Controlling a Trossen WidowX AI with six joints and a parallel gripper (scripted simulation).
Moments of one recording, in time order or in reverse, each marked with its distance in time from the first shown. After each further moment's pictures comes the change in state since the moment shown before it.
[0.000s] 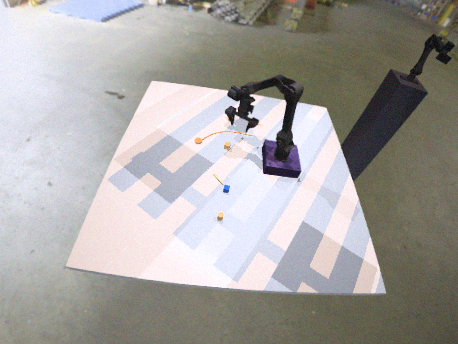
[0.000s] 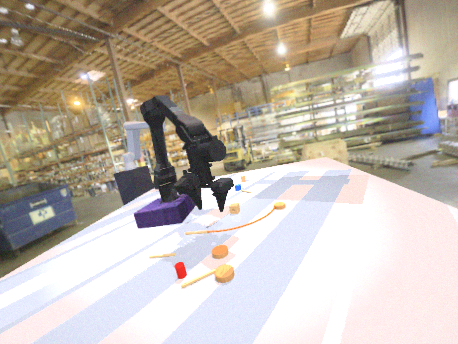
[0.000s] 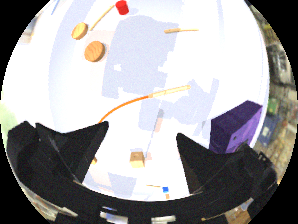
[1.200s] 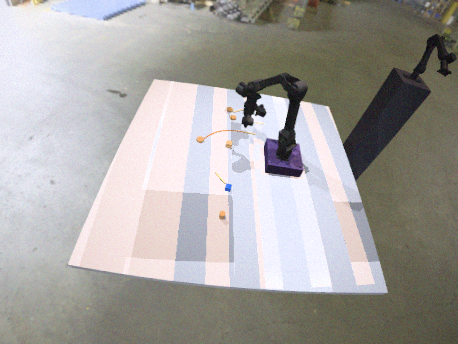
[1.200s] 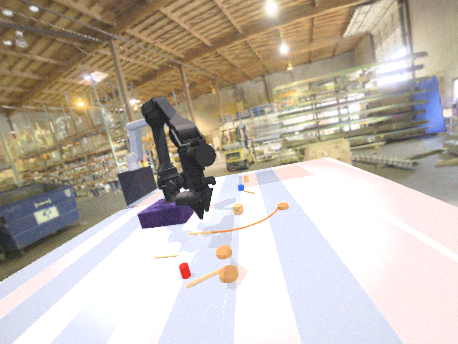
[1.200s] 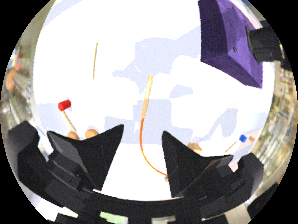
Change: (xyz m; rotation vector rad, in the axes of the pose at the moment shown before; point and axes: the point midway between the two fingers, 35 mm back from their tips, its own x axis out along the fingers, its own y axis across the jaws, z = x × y) arm -0.001 -0.010 0.035 1.122 -0.010 0.005
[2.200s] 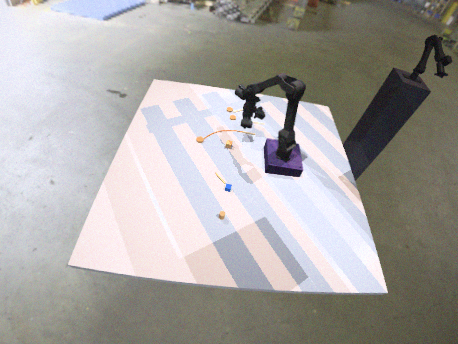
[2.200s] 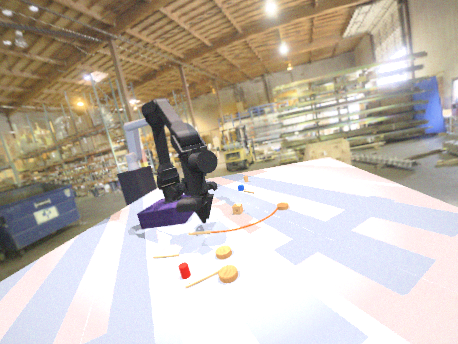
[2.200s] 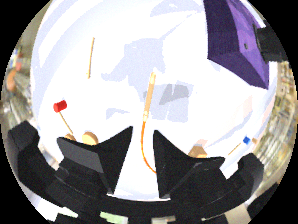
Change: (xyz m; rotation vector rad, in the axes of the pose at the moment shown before) arm 0.017 0.002 -0.002 0.001 0.007 0.007
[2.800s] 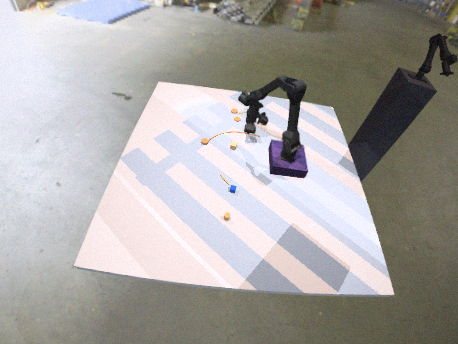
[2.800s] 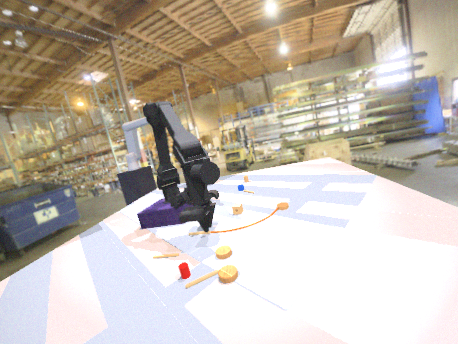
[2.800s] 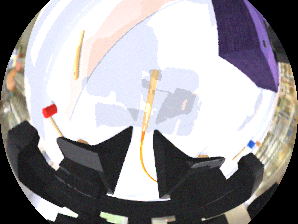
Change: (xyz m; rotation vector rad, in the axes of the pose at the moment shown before) arm 0.029 0.000 0.001 0.000 0.000 0.000
